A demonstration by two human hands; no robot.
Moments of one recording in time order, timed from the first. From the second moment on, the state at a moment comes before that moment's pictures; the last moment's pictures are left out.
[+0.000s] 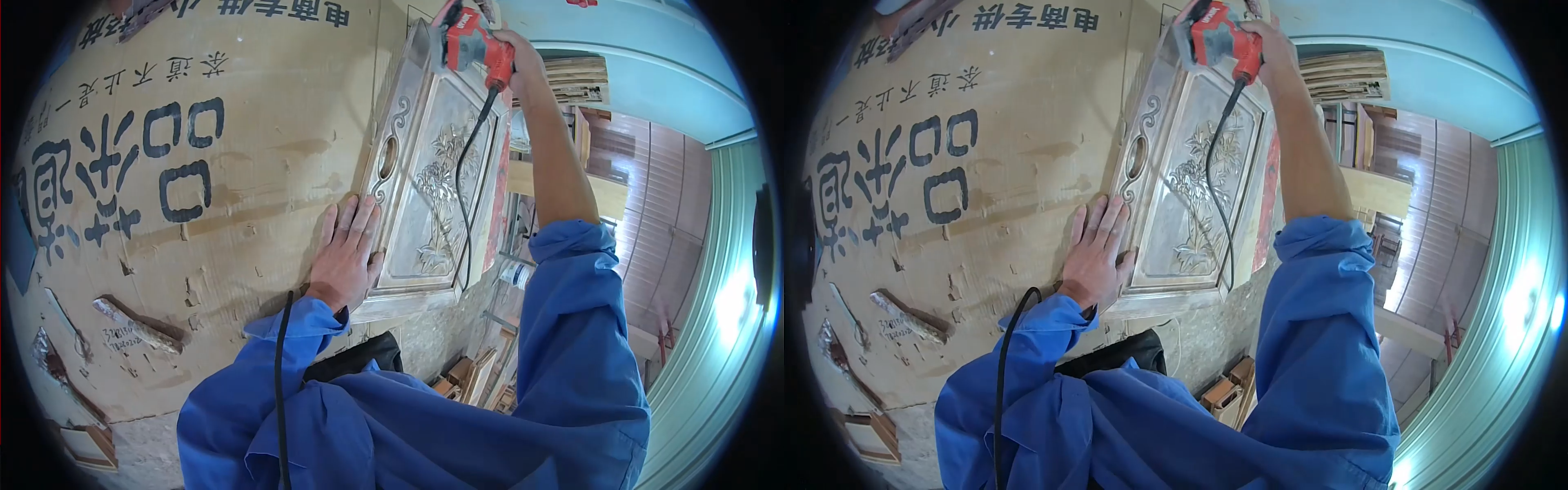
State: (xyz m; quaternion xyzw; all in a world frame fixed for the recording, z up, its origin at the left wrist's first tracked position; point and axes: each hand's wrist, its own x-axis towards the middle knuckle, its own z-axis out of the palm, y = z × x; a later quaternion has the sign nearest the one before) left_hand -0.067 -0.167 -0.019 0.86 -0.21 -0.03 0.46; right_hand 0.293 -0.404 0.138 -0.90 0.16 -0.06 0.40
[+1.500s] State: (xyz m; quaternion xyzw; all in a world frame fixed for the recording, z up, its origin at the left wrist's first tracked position) left_hand -0.051 -0.146 -0.025 0.88 -0.22 0.01 0.41; right_hand 0.127 -0.390 0.126 -0.83 0.04 0.04 0.56
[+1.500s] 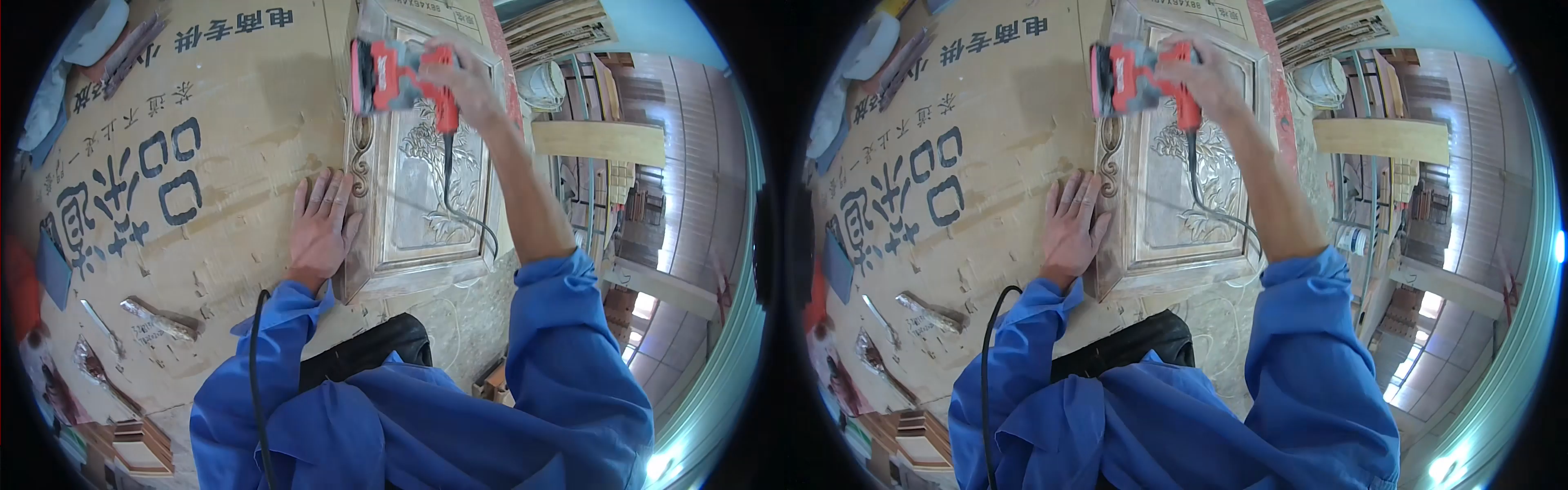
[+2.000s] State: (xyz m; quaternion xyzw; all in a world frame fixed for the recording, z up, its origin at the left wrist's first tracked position) left_hand -0.040 -0.124 -0.033 0.90 -0.35 0.03 0.25; right_hand -0.119 -0.318 0.143 -0.88 0.09 0.06 0.47
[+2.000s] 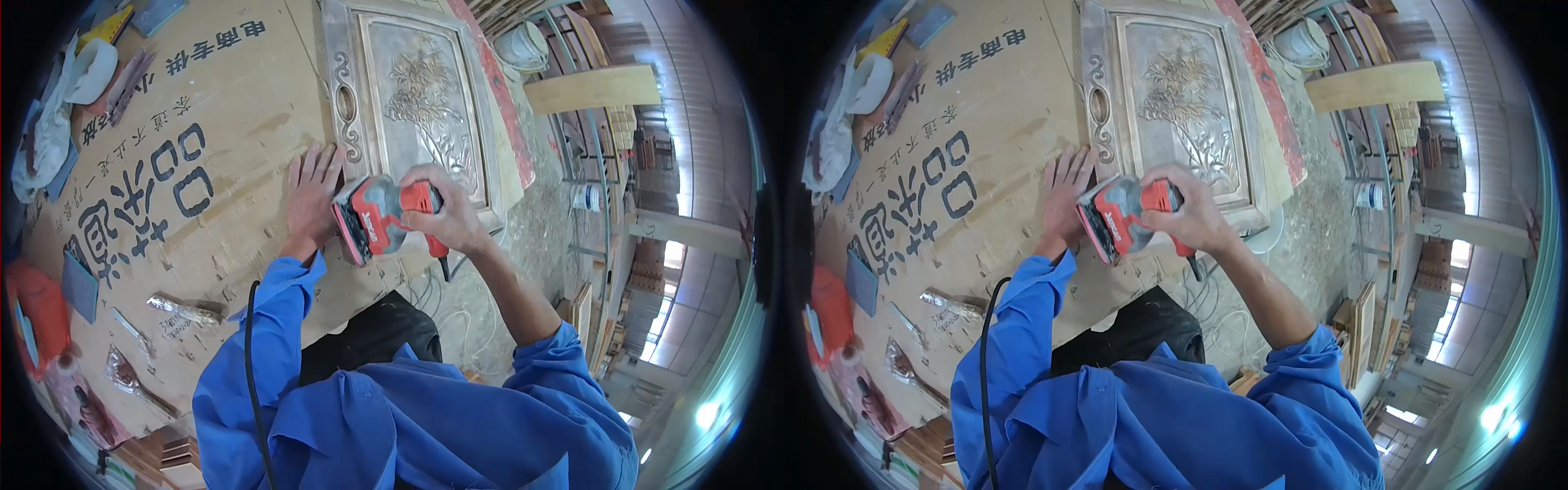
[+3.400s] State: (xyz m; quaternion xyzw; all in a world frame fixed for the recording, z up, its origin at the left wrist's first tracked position) left_hand -0.046 -0.129 -0.023 0.93 -0.31 0.03 0.20; right_hand -0.158 -0.484 0.182 -0.90 -0.17 0.37 0.16
